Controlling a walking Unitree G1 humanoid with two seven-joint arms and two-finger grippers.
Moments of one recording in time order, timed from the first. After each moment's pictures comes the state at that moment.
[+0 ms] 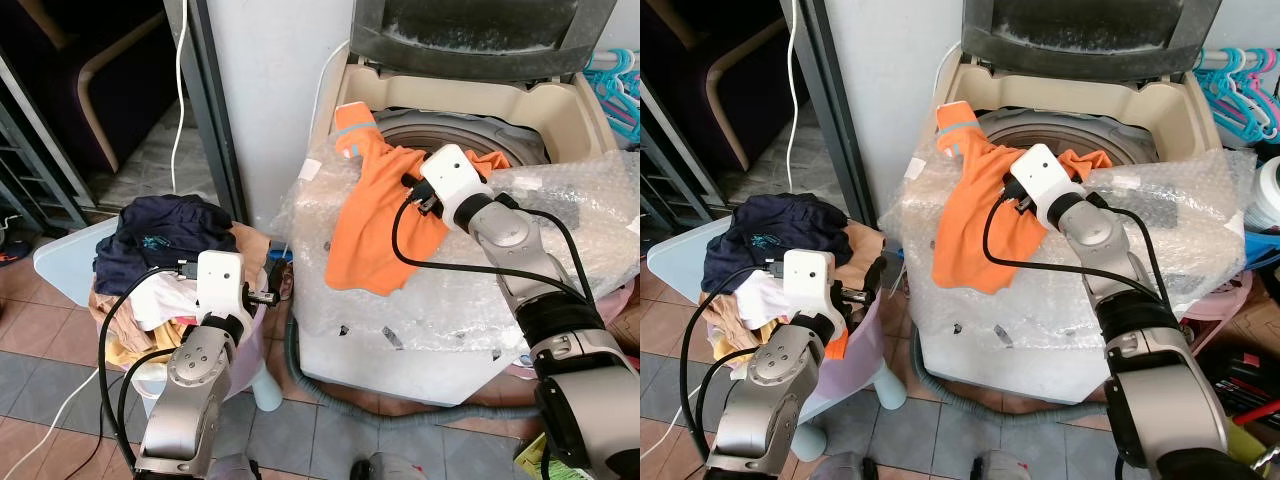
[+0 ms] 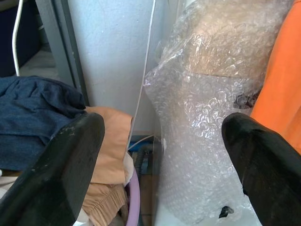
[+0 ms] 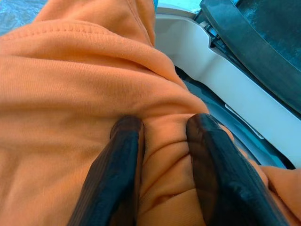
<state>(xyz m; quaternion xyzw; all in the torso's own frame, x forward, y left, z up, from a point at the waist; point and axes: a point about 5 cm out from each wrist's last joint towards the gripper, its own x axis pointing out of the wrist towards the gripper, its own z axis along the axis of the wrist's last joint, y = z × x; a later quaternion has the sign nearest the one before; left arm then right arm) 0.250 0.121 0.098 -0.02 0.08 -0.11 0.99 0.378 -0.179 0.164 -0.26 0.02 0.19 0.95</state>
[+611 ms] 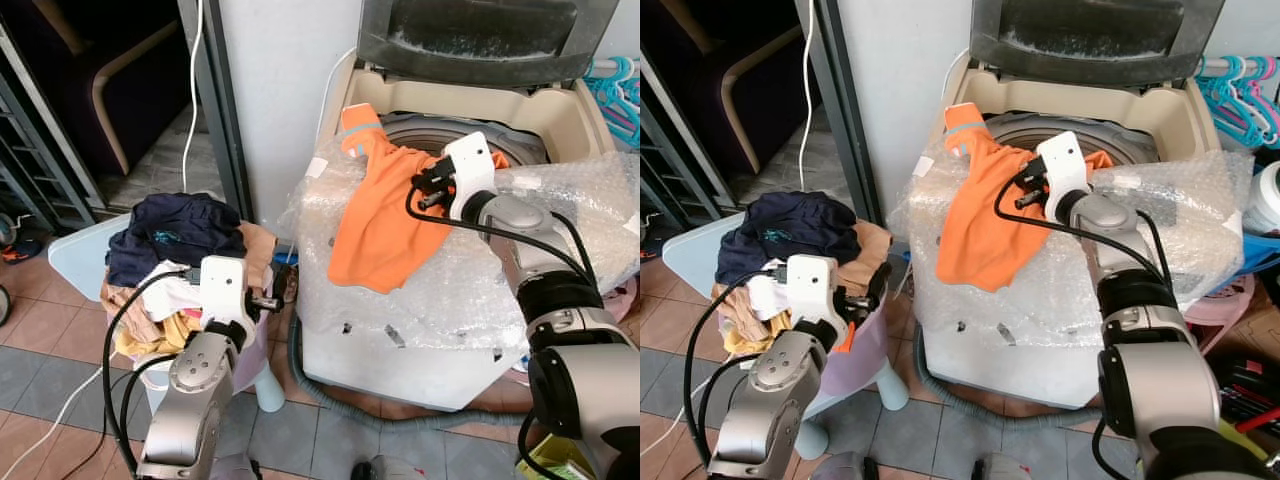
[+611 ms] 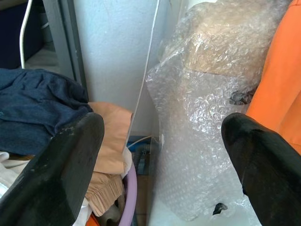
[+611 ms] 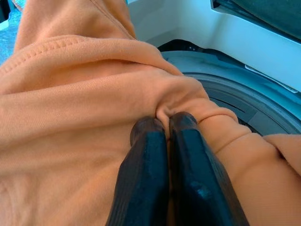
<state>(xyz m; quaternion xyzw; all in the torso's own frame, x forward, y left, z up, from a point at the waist) 0.252 0.114 0.097 -0.03 0.08 -0.11 0.99 0.395 -0.197 0.174 -0.14 0.10 0.16 0.97</state>
